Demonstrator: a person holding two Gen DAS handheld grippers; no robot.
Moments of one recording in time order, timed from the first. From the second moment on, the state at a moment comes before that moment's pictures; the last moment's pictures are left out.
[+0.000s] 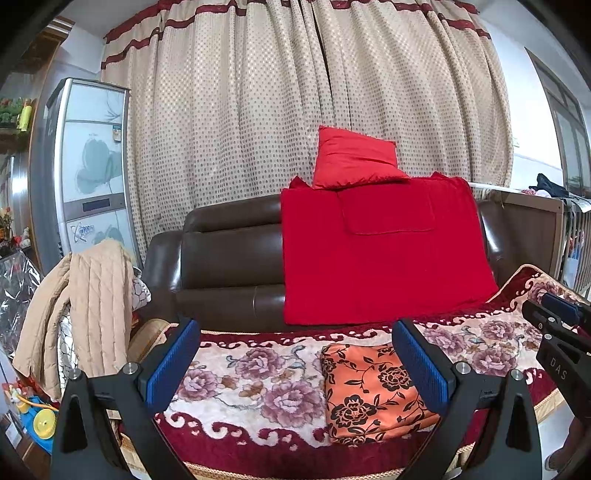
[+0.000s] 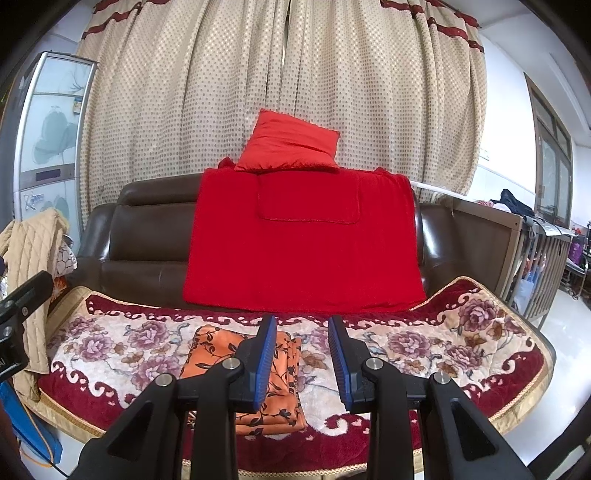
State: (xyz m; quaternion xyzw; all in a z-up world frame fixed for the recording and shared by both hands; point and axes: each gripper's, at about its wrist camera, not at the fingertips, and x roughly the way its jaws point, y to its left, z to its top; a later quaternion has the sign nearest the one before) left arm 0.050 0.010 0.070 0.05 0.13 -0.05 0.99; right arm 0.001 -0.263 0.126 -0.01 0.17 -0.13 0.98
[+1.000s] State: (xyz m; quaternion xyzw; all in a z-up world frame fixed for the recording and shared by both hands) left arm 0.079 0.010 0.058 0.04 0.15 -0.05 0.99; right arm 0.030 -0.266 0.116 -0.02 0.19 -0.13 0.97
